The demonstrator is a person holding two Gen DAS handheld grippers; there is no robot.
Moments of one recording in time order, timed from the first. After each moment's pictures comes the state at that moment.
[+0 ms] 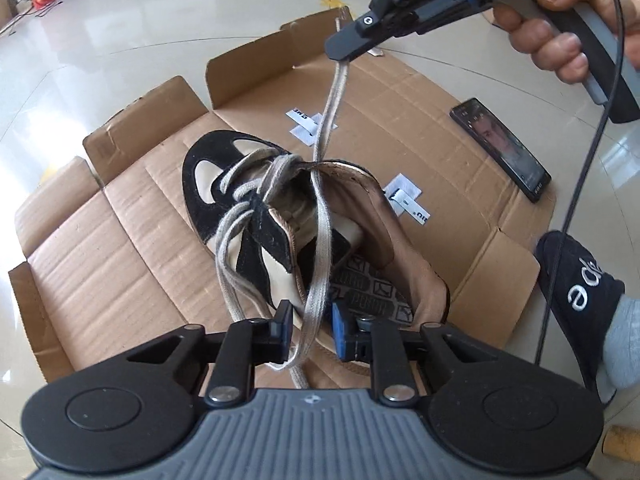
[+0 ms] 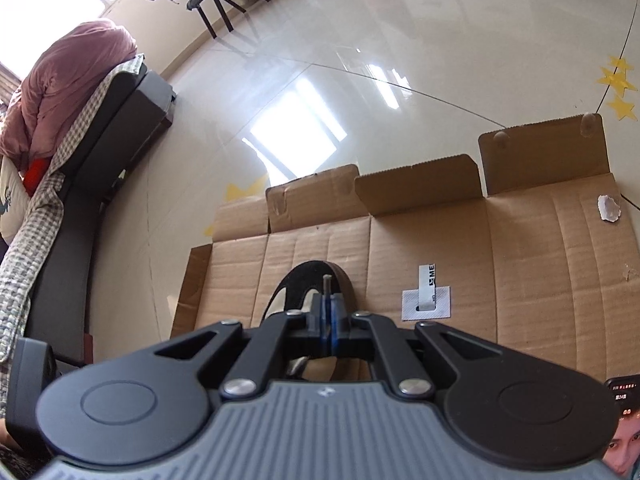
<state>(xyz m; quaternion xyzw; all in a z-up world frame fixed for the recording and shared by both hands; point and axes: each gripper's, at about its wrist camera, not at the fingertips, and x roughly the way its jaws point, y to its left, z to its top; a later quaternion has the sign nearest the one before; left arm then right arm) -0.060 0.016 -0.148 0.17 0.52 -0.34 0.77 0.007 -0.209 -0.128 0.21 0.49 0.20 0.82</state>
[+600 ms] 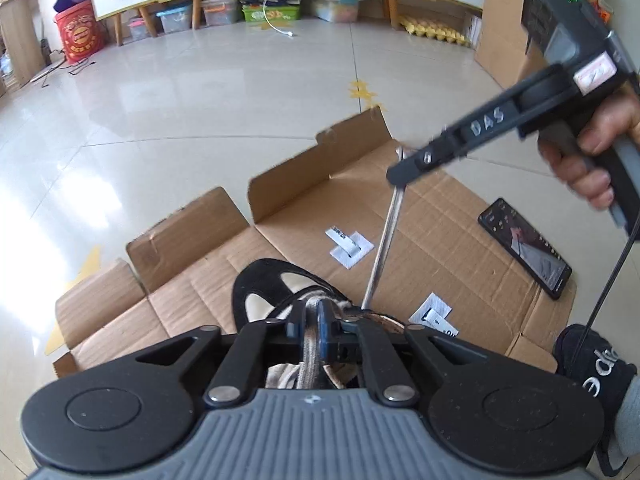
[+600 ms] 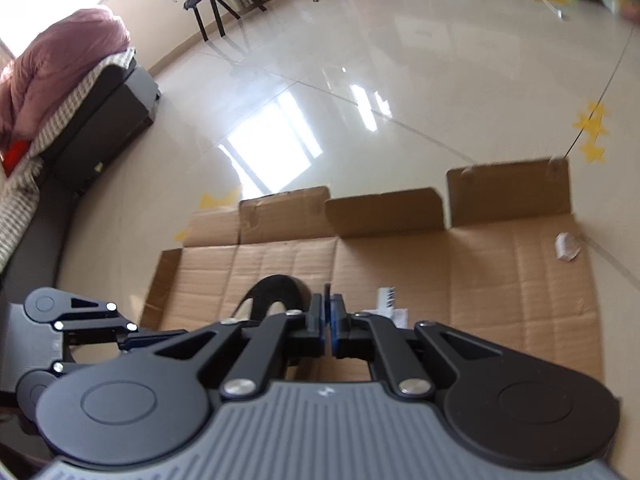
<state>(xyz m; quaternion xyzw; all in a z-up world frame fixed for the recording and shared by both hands) -0.030 -0.005 -0.121 0.16 0.43 -0.32 0.83 -0.001 -0.215 -0.107 0.11 0.46 0.16 0.87</state>
